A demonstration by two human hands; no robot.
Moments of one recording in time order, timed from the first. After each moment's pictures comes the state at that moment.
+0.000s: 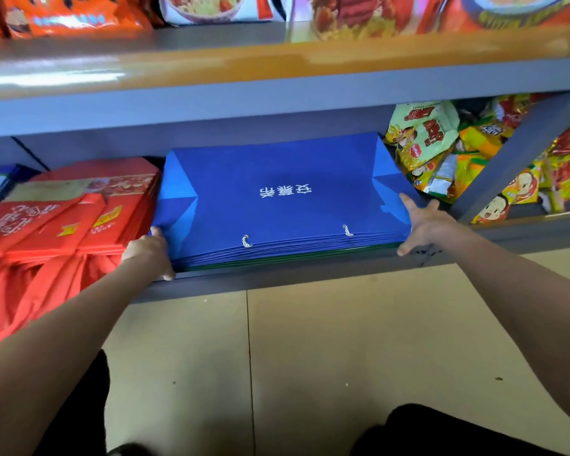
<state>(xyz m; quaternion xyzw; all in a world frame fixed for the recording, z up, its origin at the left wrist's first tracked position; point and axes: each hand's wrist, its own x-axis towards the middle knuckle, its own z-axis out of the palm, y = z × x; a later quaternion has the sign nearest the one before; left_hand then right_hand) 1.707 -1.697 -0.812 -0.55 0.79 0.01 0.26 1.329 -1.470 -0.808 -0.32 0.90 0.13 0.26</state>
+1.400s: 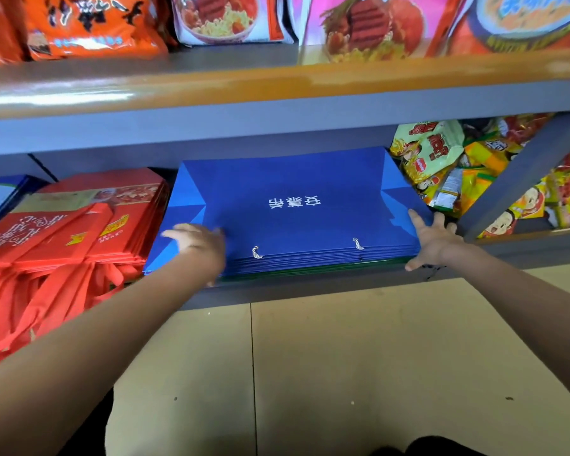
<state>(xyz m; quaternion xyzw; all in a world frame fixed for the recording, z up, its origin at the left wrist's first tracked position) 1.635 -1.661 -0.780 -0.43 0.81 -0.12 0.38 1.340 -1.463 -0.806 -0.32 0.91 0.14 0.22</state>
